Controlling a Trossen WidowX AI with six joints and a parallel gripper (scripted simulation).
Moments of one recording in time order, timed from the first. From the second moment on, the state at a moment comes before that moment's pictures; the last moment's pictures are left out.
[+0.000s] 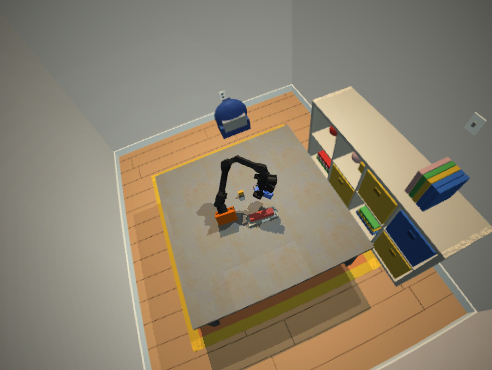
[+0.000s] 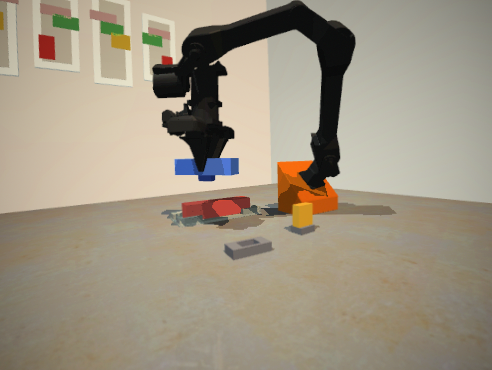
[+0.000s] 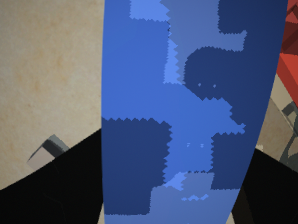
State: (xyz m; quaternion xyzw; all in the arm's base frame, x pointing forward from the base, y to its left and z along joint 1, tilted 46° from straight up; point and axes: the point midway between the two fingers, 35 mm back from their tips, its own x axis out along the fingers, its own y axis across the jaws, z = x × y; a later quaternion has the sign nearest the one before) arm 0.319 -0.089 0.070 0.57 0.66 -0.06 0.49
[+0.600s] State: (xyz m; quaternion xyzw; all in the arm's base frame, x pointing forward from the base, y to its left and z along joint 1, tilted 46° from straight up) arm 0.302 -0.117 0.022 0.64 0.64 -0.17 0.38
